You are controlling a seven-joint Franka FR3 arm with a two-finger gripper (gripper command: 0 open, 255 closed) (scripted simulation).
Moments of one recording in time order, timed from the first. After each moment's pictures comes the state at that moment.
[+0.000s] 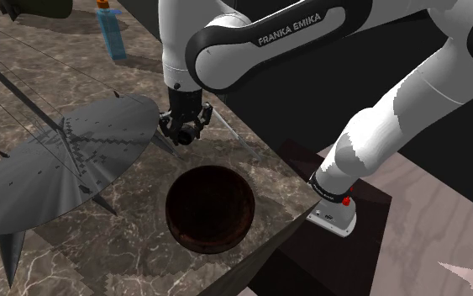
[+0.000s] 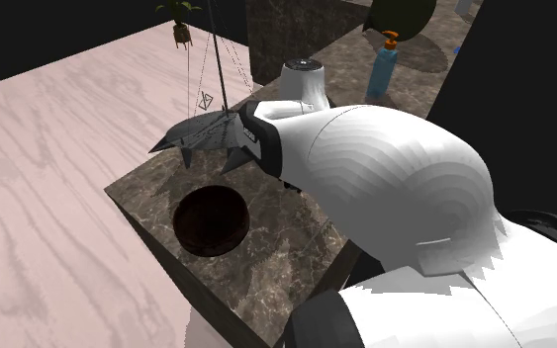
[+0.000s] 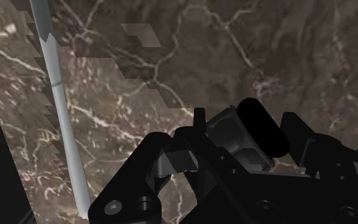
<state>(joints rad) 0.03 -0.24 0.57 -2.31 0.19 2.12 0.80</state>
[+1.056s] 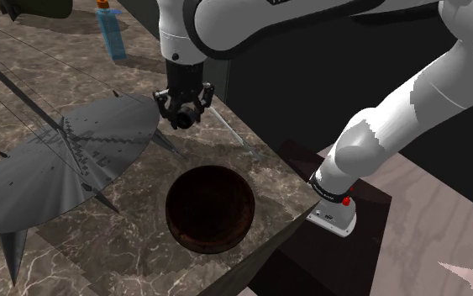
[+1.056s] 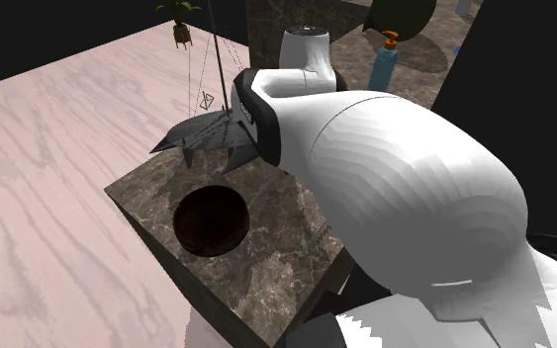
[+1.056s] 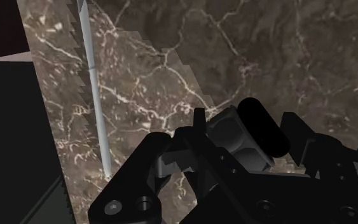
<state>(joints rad) 0.03 -0.30 0.54 -2.21 0.20 1.96 0.79</state>
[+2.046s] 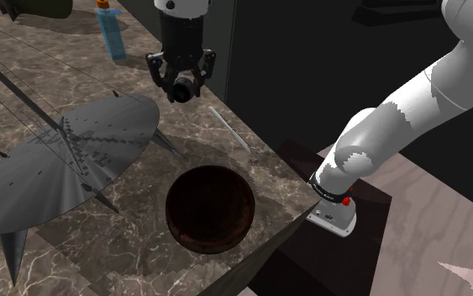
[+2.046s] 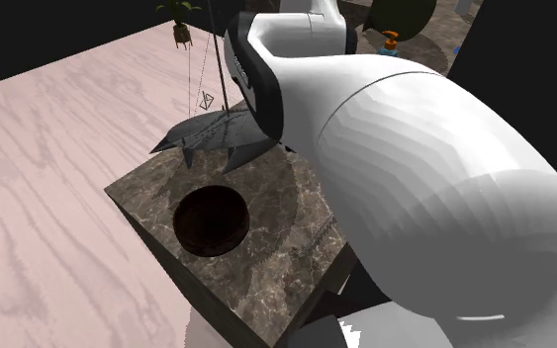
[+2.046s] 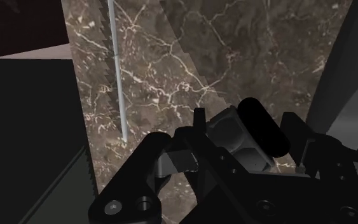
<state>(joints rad) 0.02 -0.31 0.52 -2.02 0.19 1.76 0.79</state>
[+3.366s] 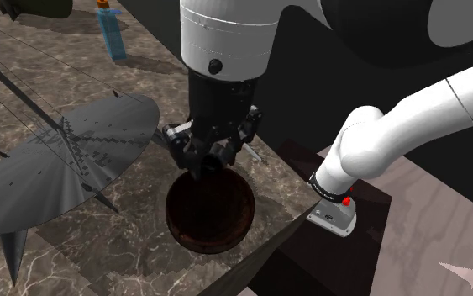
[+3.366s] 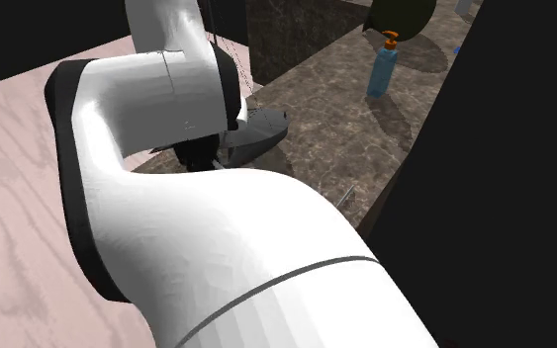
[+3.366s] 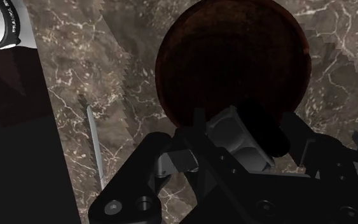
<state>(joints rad) 0.19 -0.55 0.71 -2.10 0.37 1.68 1.10</state>
